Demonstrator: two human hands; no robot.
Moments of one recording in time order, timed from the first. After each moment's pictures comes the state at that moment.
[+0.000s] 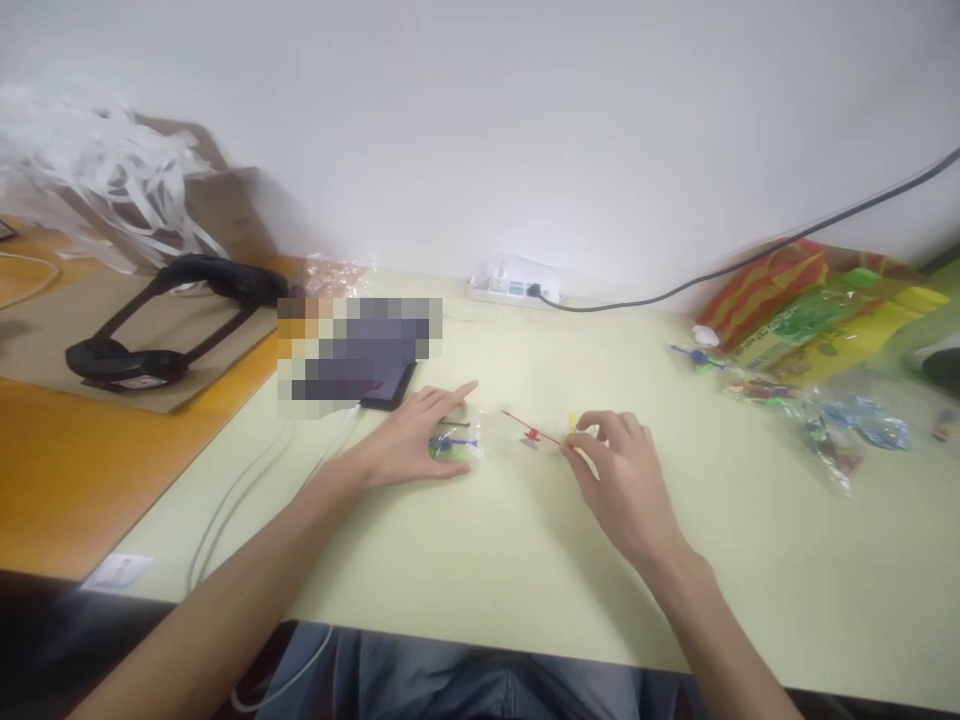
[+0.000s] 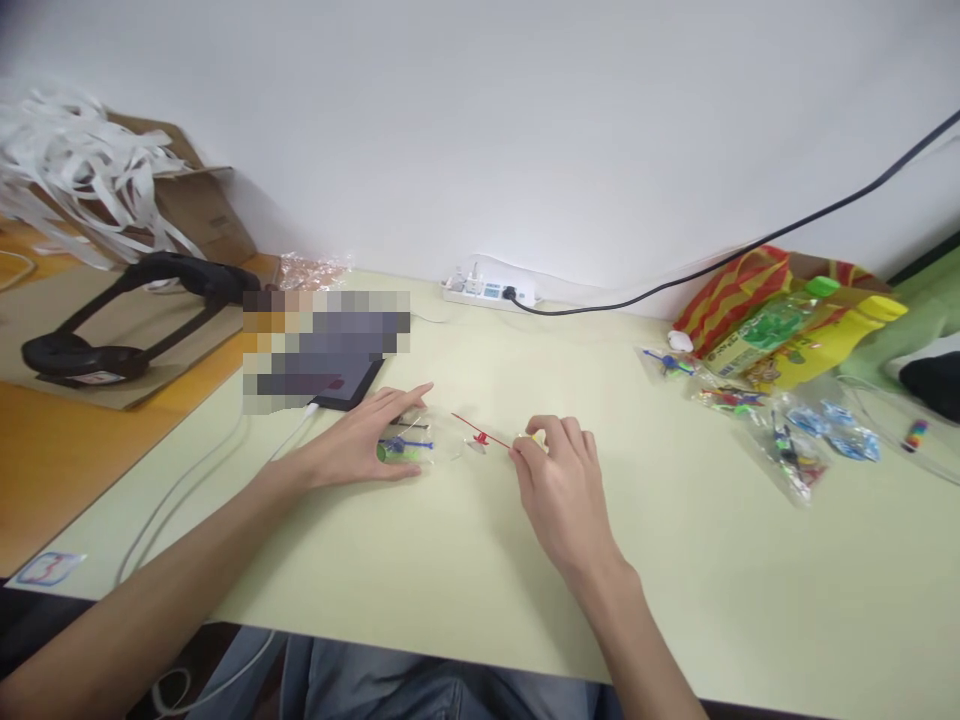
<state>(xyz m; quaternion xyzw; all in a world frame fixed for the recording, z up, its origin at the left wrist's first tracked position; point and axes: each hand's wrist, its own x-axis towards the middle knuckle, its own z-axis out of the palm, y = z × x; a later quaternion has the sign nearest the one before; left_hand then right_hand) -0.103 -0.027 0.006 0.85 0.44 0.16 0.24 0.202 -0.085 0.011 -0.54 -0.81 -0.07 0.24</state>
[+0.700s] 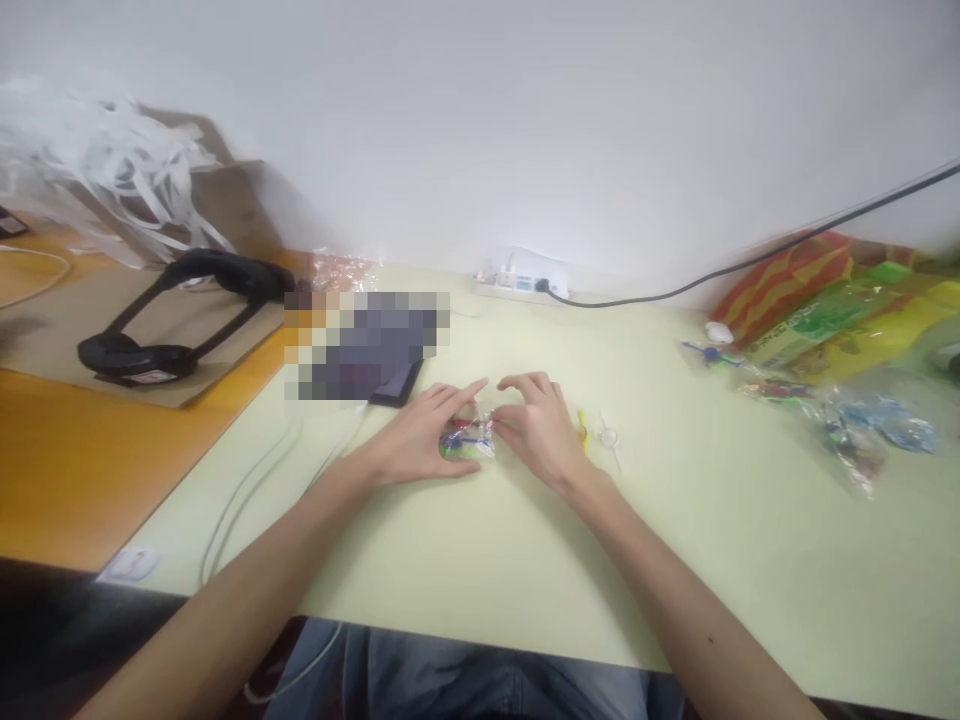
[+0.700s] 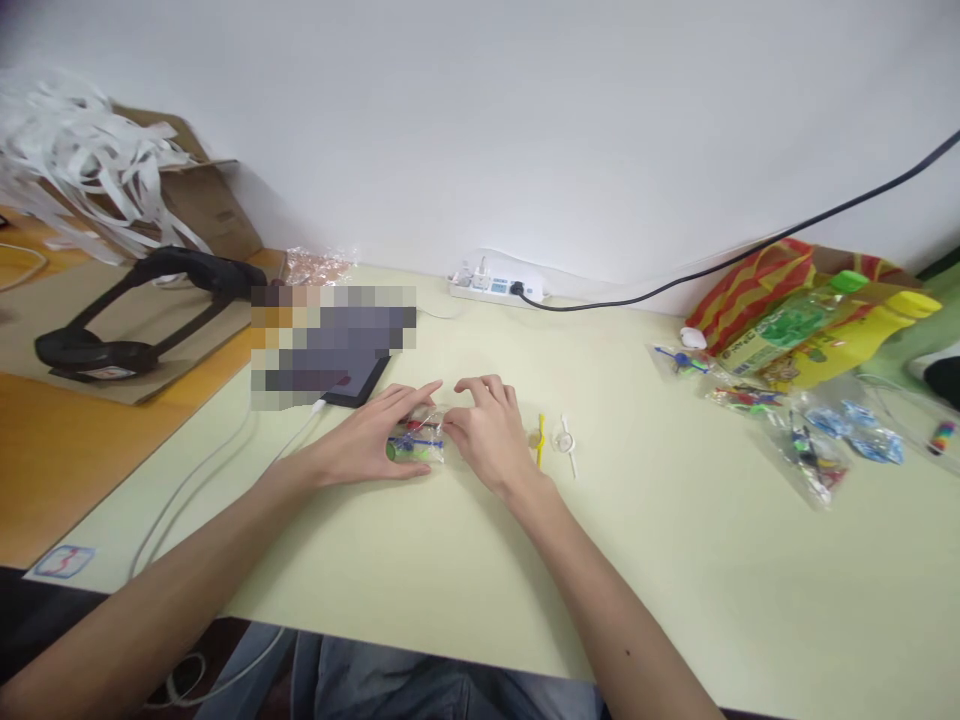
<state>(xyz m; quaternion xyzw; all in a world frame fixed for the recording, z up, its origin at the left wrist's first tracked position) -0.100 -0.027 0.005 0.86 0.43 0.17 0.23 0.127 -0.023 0.001 -0.45 -0.86 0.04 0.23</state>
